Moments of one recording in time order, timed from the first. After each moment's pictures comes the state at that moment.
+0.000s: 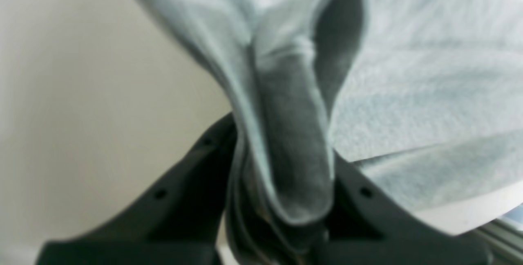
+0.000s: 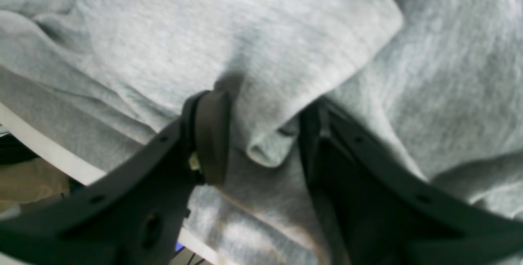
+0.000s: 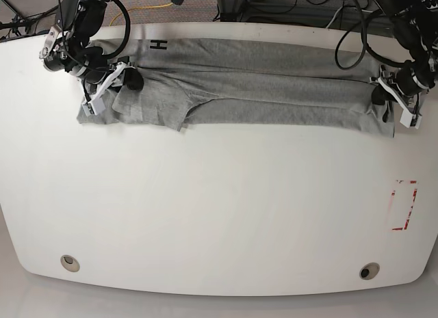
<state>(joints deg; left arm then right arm) 8.1 -16.7 -40.9 92.8 -38.3 -42.7 71.8 -11.0 5.9 34.3 93.9 42.4 41.0 -76.6</state>
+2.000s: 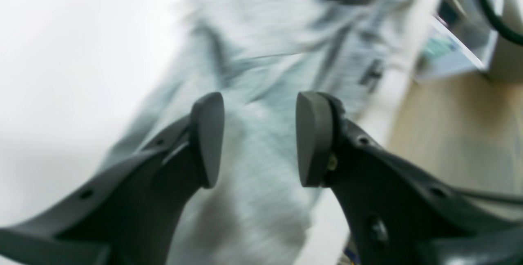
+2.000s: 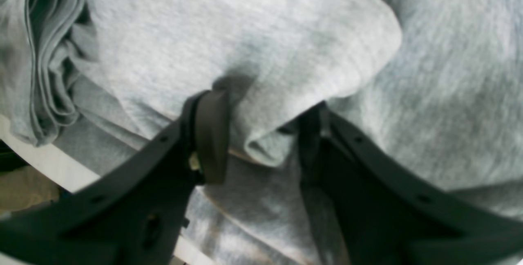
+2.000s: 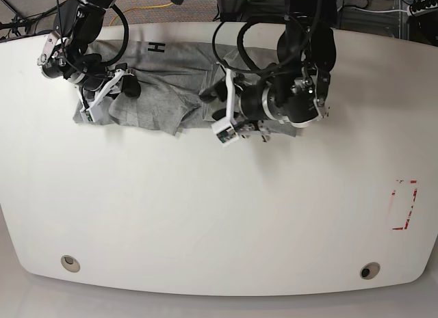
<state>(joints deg) -1.8 3.3 8.5 106.7 -30.9 -42.8 79.5 -8.4 6.2 34.3 93.7 41.1 41.0 -76.9</state>
